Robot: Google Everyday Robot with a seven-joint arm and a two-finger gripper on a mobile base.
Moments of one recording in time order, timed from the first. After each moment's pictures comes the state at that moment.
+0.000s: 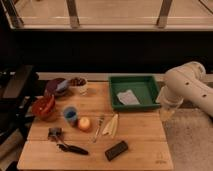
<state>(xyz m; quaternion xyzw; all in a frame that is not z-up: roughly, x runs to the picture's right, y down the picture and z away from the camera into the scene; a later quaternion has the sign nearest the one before) 0.285 0.106 0.684 -0.28 0.02 0.02 0.96</state>
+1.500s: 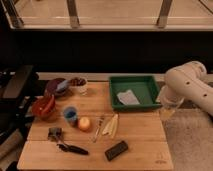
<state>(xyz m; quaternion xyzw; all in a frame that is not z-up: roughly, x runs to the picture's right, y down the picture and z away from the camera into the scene) 0.285 0.100 0.684 -0.28 0.00 0.01 0.96</state>
